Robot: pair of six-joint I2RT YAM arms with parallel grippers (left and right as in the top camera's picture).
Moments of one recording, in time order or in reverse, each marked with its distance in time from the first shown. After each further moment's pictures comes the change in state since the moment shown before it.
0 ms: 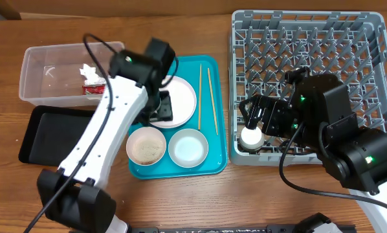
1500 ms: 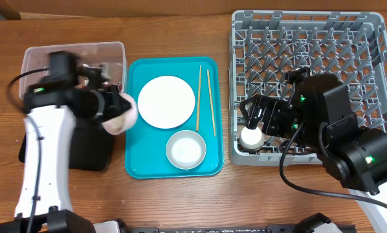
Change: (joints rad) left arm 0.554 -0.233 -0.256 0.327 0.673 0.410; right arm 0.000 0.000 0.000 -0.002 0.006 0.000
